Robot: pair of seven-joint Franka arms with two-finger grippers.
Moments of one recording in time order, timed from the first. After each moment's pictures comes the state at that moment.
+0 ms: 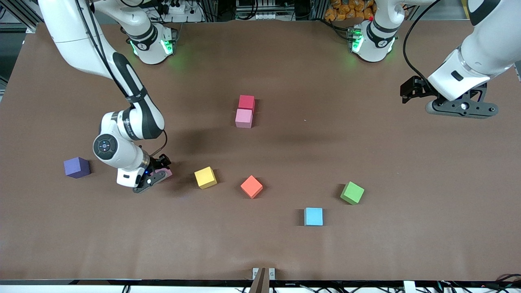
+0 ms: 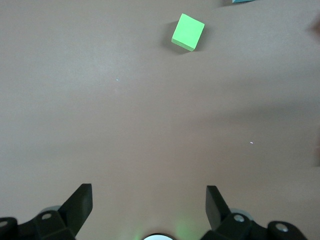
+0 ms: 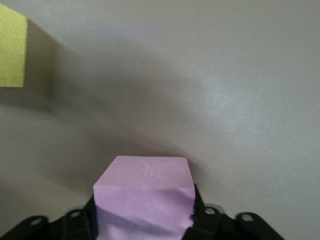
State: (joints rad) left arm -0.17 0.00 -0.05 -1.62 0.03 1.53 -0.07; right arm 0.21 0.55 -0.02 -1.91 0.07 2.44 -0.44
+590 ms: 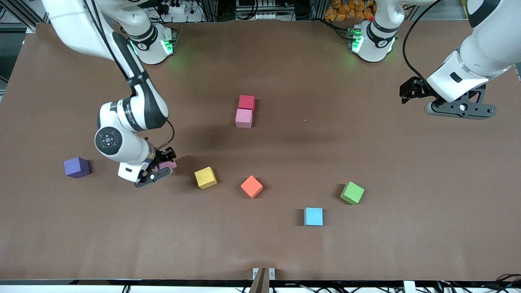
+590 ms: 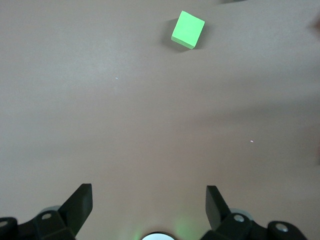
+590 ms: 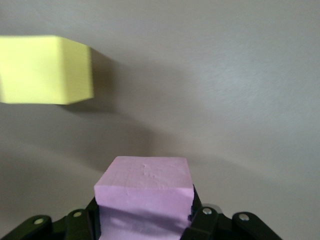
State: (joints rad) left arm -0.17 0.01 -0.05 -1.63 0.03 1.52 -0.07; right arm 0.26 0.44 0.02 -1.84 0.06 2.16 -0.10
